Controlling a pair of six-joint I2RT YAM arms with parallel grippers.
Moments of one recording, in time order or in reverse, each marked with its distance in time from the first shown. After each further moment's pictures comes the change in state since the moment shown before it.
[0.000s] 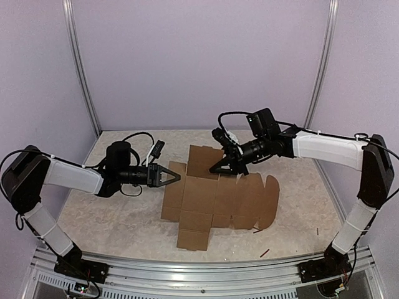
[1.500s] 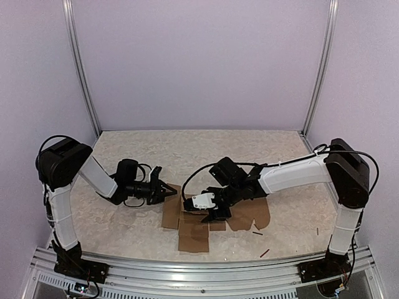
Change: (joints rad) left arm 0.102 0.397 0.011 0.149 0.005 -0.345; right arm 0.323 0.169 -0.169 0.097 0.645 -0.325
